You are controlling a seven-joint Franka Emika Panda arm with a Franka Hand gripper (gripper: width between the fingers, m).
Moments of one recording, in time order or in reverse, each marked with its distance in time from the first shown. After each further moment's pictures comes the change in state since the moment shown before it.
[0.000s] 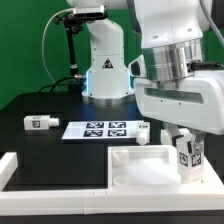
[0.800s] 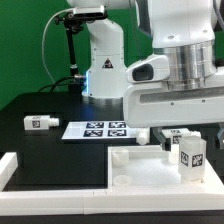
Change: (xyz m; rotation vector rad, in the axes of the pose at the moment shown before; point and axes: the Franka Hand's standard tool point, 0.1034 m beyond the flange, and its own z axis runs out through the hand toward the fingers) arm -0.010 0.001 0.003 -0.061 -0.009 -0.946
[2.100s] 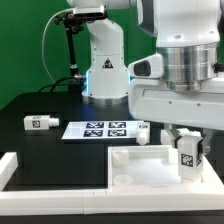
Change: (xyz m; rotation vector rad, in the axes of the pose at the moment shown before) arm 0.001 -0.004 0.001 -0.045 -0.001 0.754
